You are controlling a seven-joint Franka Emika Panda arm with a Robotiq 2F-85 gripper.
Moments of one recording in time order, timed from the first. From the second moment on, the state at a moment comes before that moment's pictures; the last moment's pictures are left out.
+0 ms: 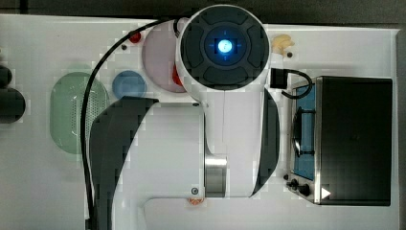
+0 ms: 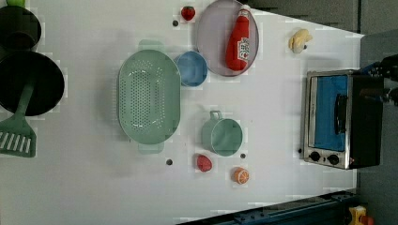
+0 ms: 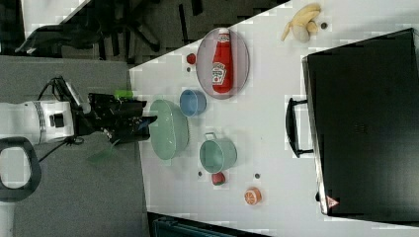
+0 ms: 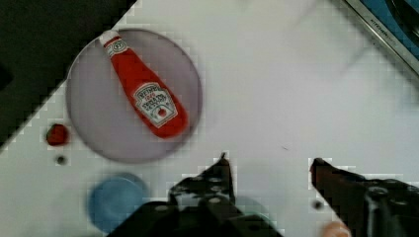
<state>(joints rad) 0.01 -0.02 -0.01 -1.79 -0.03 0.21 0.06</state>
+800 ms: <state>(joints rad) -0.01 -0.36 -0.06 -1.91 -0.03 0.04 0.03</state>
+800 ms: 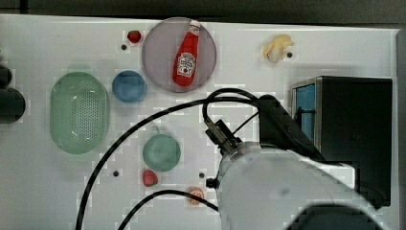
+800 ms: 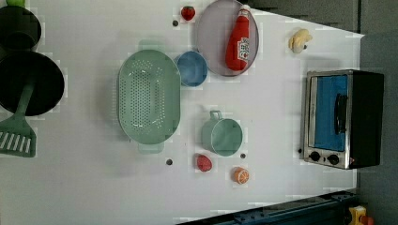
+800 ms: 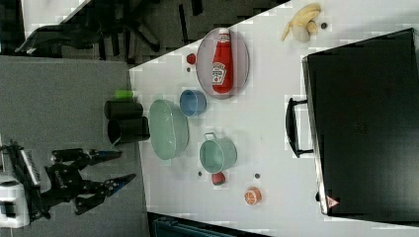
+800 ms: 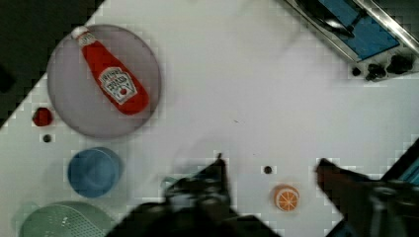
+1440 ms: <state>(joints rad) 0.01 -0.29 -0.17 -1.95 -0.03 0.06 -0.12</state>
